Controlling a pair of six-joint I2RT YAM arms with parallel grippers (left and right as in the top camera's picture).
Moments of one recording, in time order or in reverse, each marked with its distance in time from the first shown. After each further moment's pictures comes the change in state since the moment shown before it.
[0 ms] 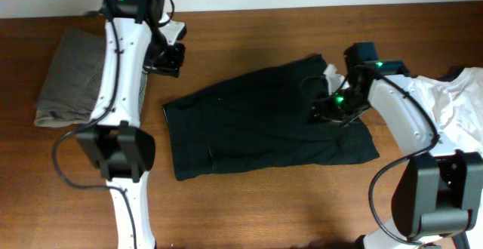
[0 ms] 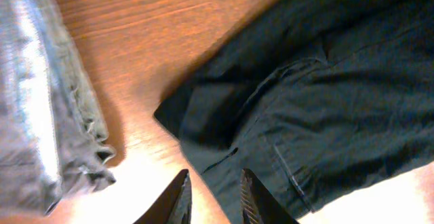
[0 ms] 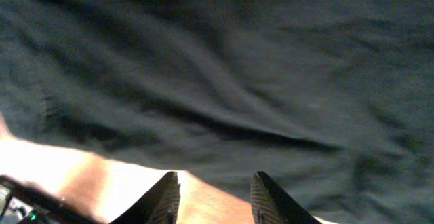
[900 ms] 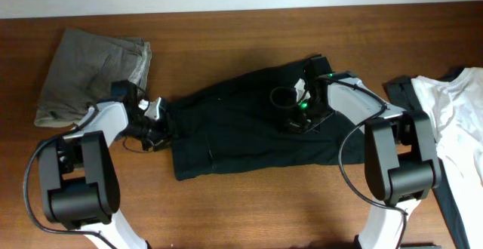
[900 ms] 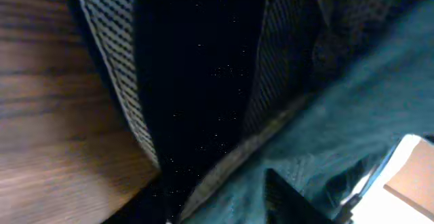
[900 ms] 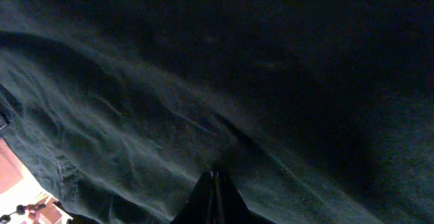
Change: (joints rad) left arm 0.226 -0.367 -1.407 0.940 0.528 -0.282; right arm 0.138 0.247 -0.058 0.278 -0.129 0.324
